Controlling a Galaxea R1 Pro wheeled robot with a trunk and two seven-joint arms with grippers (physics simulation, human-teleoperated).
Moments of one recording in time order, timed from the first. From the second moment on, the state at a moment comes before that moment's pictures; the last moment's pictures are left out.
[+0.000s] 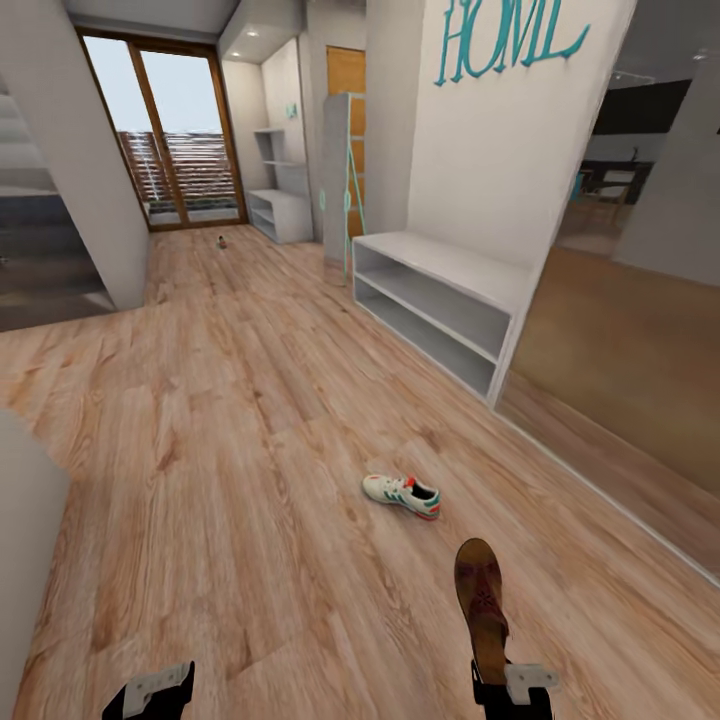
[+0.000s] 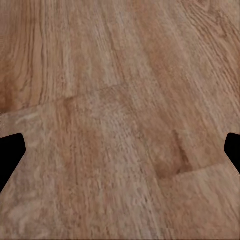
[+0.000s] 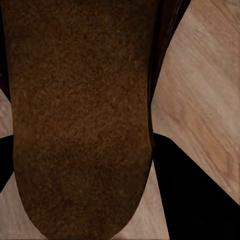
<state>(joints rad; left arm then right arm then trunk) -0.18 0.07 0.26 -0.54 0.02 -0.39 -0.02 -0.33 -0.02 0.11 -0.22 0.00 -0.56 -0.17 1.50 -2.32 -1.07</state>
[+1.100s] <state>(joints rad) -0.18 0.07 0.26 -0.54 0.02 -0.39 -0.02 -0.33 -0.02 0.11 -0.23 0.00 -0.56 -0.17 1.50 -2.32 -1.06</state>
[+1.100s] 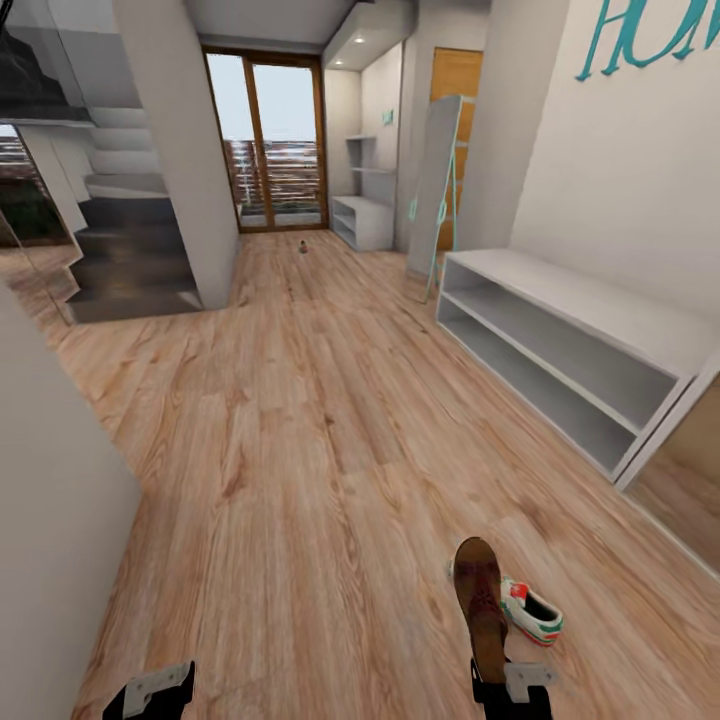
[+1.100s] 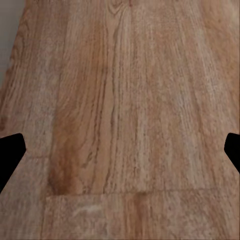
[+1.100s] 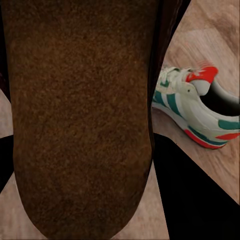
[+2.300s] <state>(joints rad) -0.18 0.07 0.26 -0.54 0.01 -0.39 -0.02 -0.33 -0.03 0.11 -0.23 0.00 -0.56 -0.16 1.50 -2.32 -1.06</state>
